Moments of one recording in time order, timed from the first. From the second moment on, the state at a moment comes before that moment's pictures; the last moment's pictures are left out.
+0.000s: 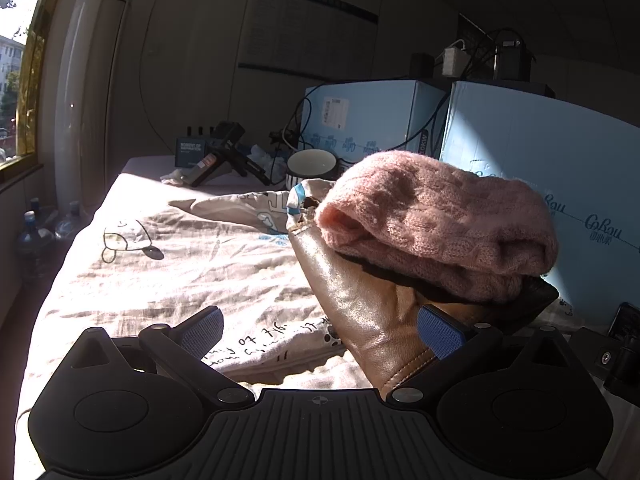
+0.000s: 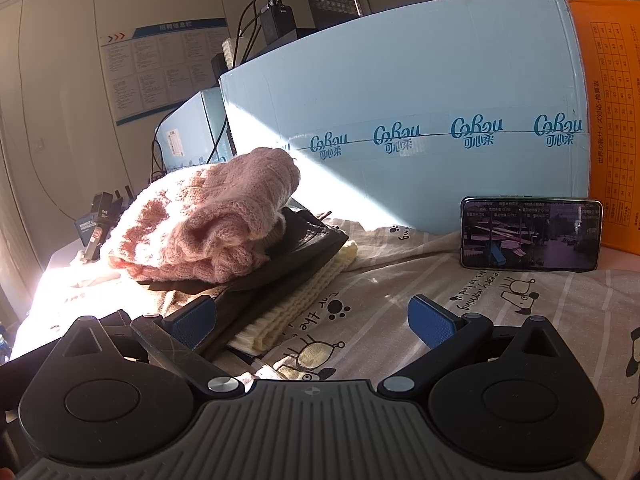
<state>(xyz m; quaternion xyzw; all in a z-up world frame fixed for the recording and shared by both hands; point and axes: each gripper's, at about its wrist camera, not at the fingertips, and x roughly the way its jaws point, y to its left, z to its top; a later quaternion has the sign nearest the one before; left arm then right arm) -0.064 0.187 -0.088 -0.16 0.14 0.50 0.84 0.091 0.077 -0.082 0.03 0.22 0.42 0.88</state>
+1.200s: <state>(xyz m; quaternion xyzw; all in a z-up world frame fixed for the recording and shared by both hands) -0.040 0.200 -0.111 -0.14 0.23 0.48 0.83 0.111 0.100 -0.126 -0.04 0.31 0.38 0.87</state>
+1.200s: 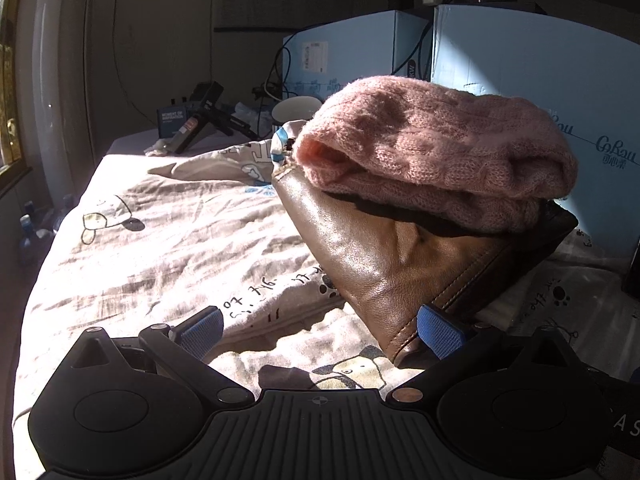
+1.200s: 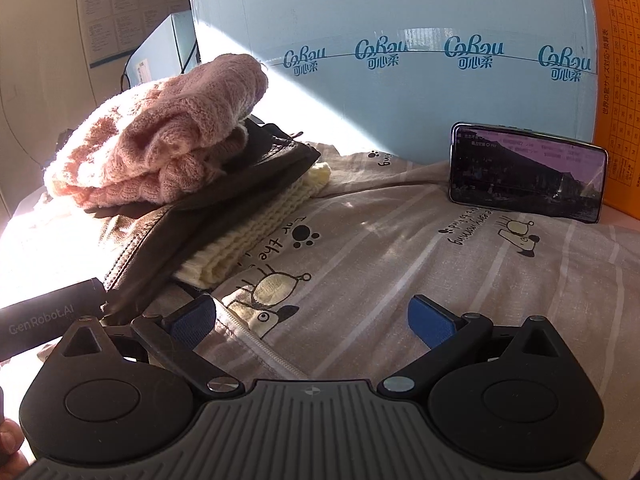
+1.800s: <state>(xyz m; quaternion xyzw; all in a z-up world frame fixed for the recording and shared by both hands) -0.029 0.209 -0.123 -0.17 0.29 0.45 0.83 0.101 0.115 -0.130 -0.12 0.30 0.36 0.87</state>
